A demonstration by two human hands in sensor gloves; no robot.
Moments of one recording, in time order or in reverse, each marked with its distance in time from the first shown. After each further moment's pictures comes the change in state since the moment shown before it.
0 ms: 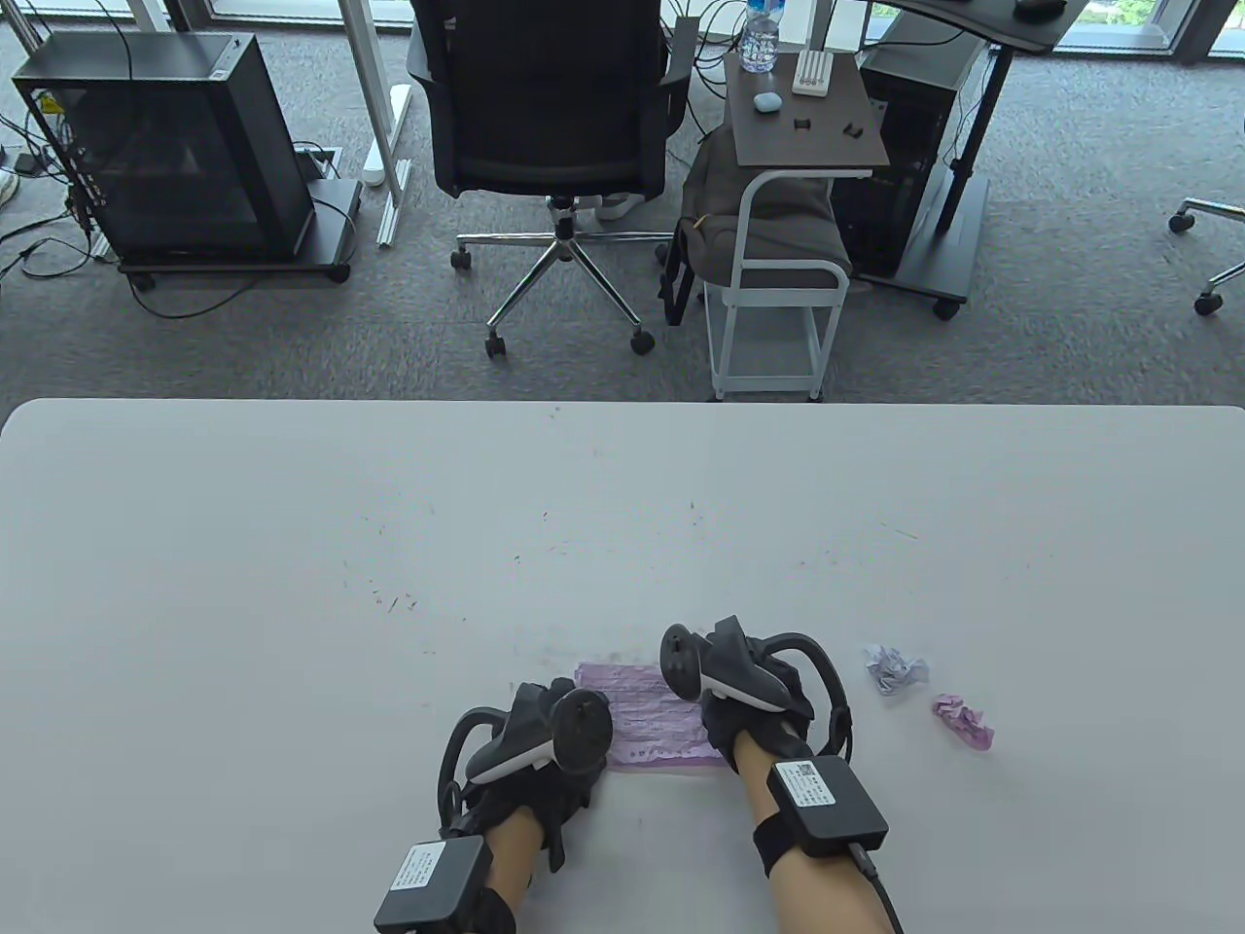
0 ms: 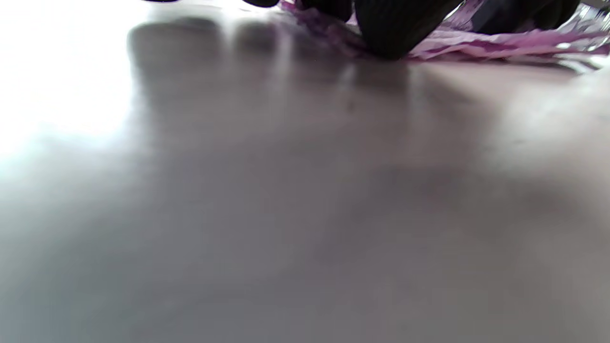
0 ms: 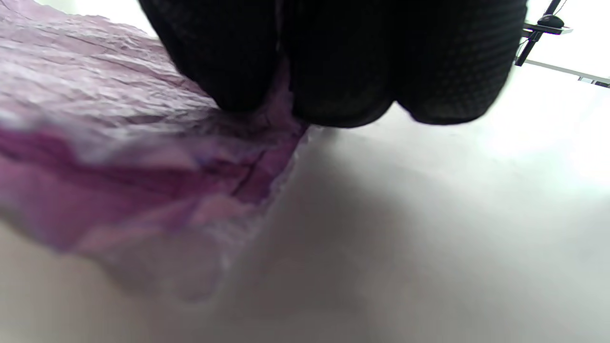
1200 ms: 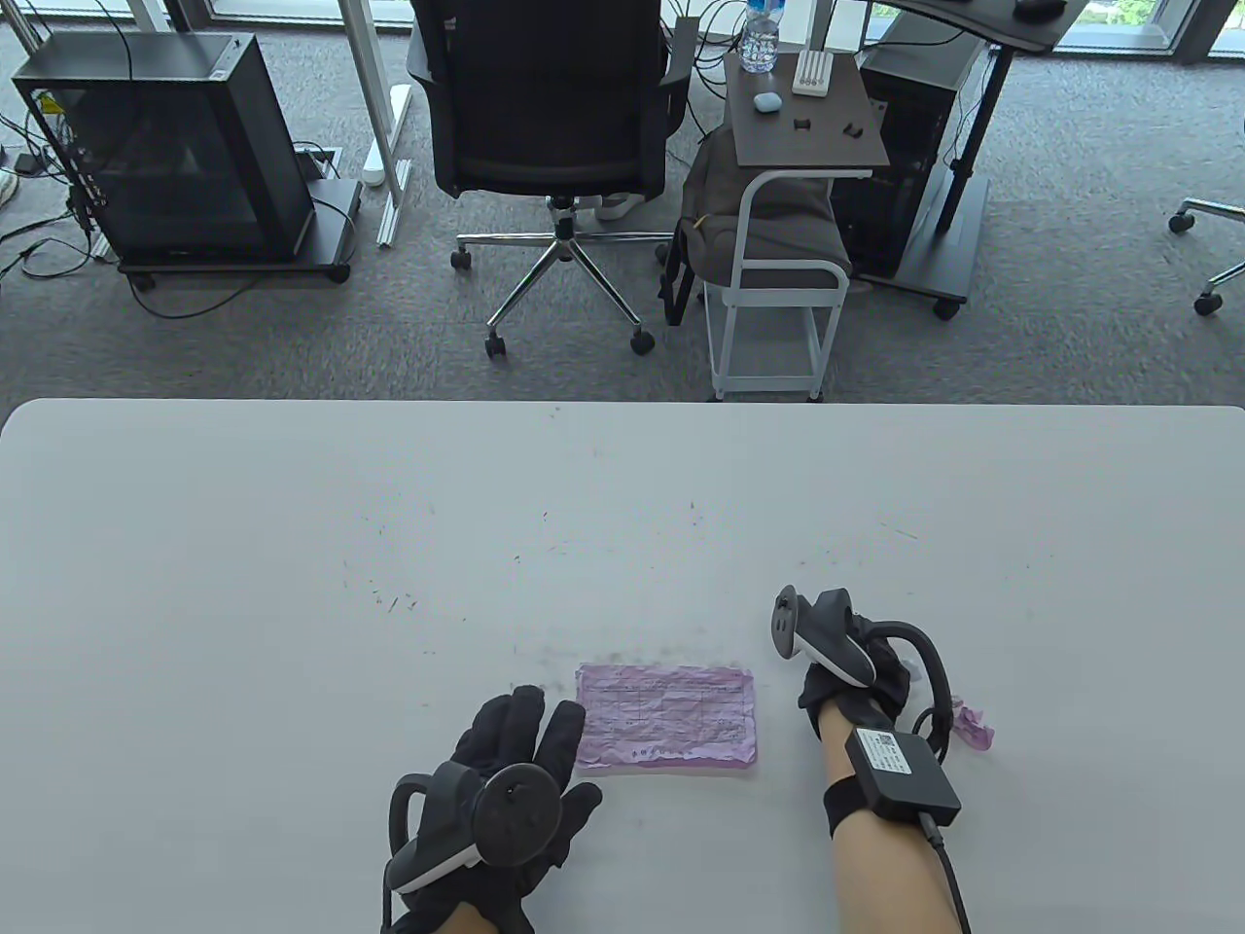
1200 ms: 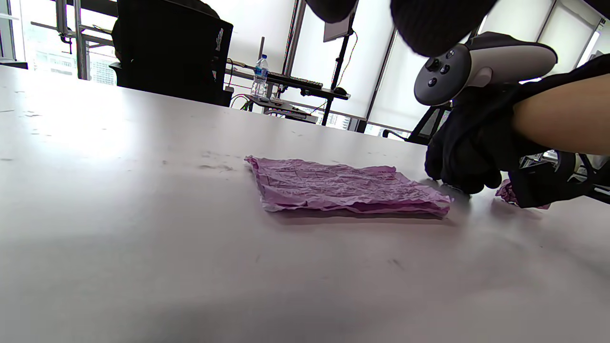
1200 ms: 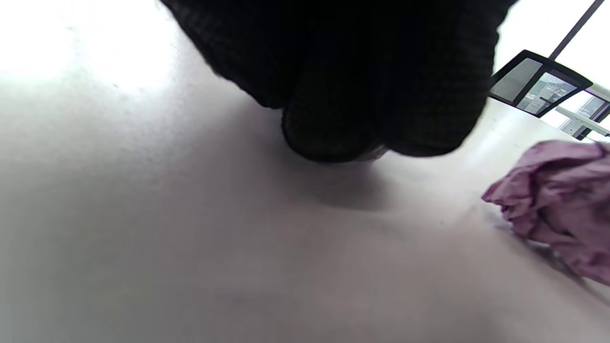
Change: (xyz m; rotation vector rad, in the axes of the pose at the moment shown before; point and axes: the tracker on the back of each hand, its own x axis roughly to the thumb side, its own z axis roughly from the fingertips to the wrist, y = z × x) left_hand 0.015 0.036 0.108 0.335 -0.082 0.099; right_hand -0.096 0.013 -0.005 0.088 0.383 0.066
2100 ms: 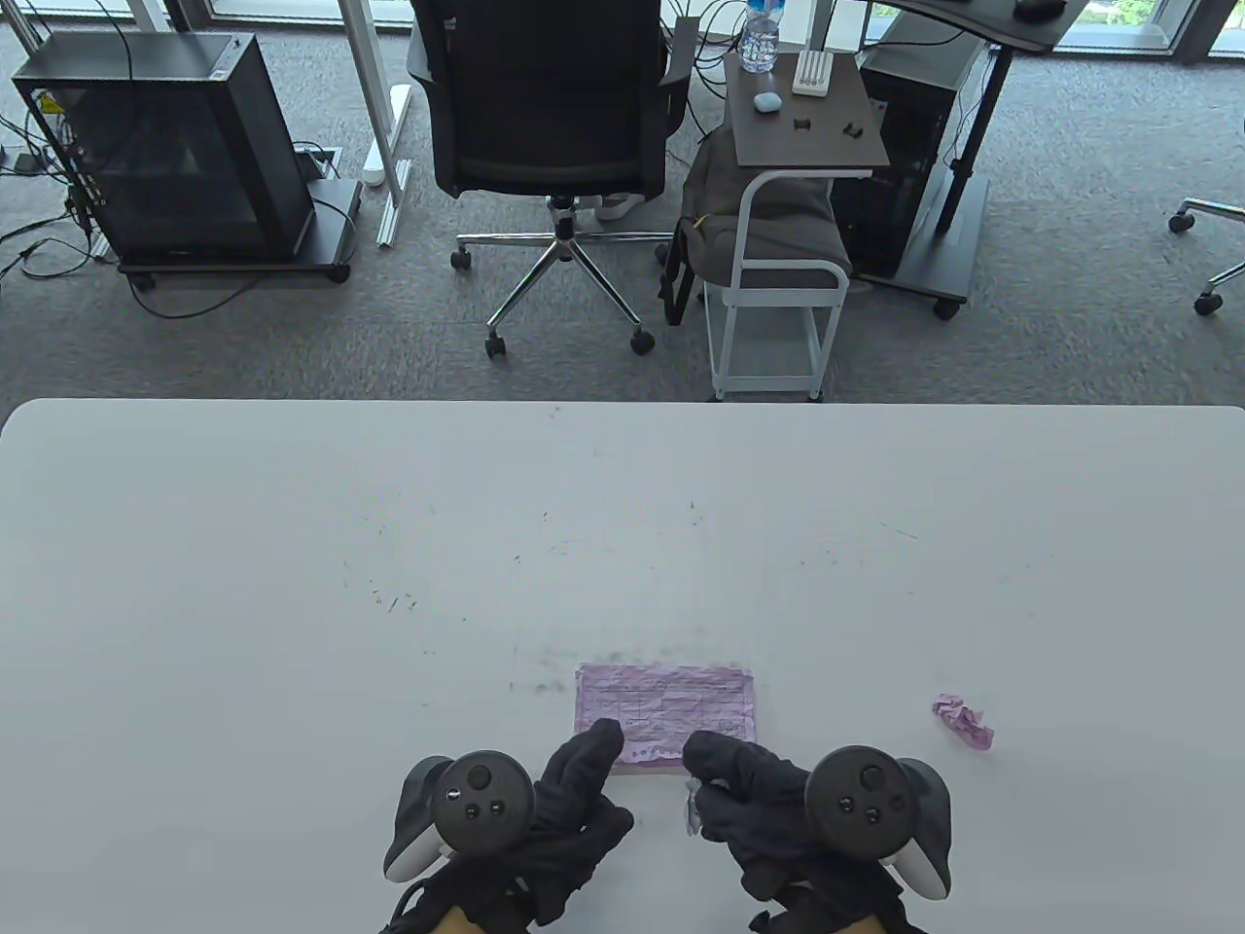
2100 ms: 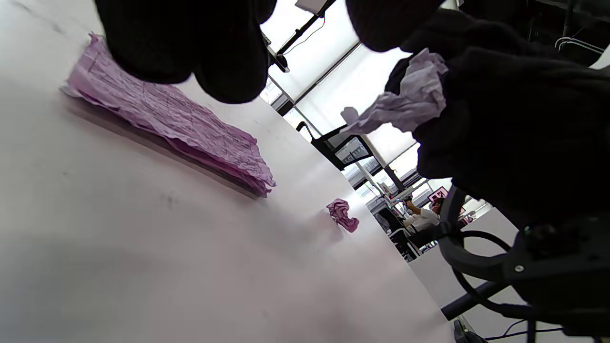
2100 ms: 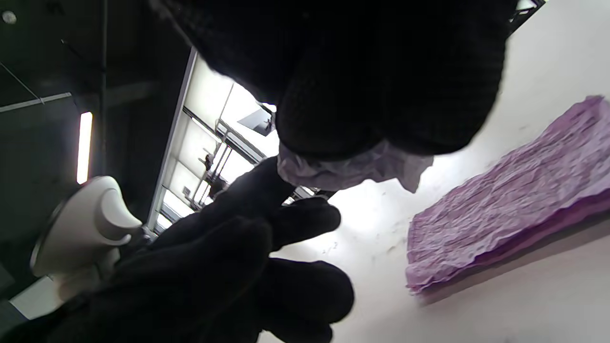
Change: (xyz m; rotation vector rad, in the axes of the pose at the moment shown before) left_hand 0.012 -0.013 0.000 -0.136 -0.243 0.617; right_hand -0.010 -0.041 0.198 -0.215 -0.765 -1.263
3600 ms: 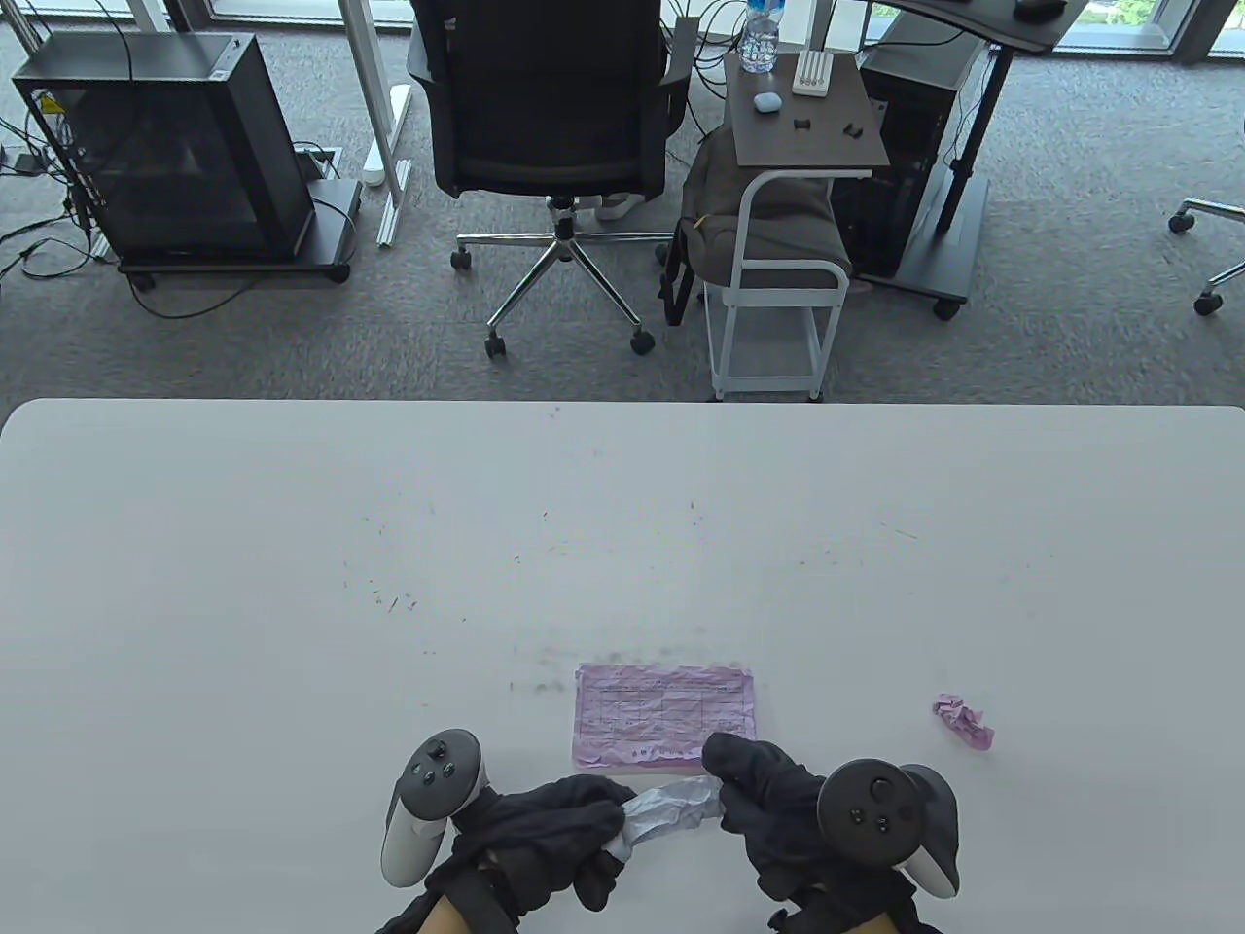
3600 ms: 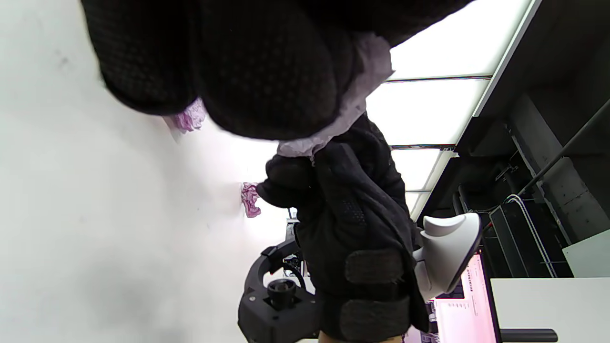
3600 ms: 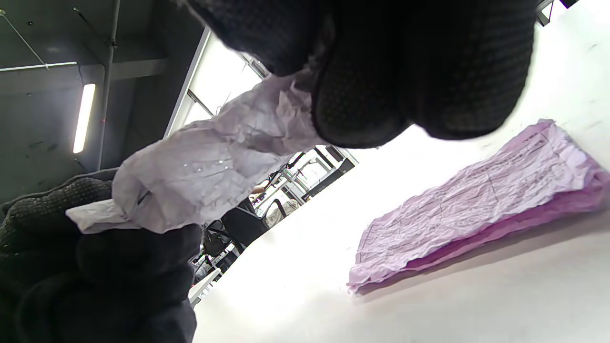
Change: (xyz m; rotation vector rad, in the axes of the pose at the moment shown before) left_hand -0.026 -0.001 0.002 -0.017 0.009 0.664; right_hand -0.017 0.002 0.001 0.013 -0.027 0.218
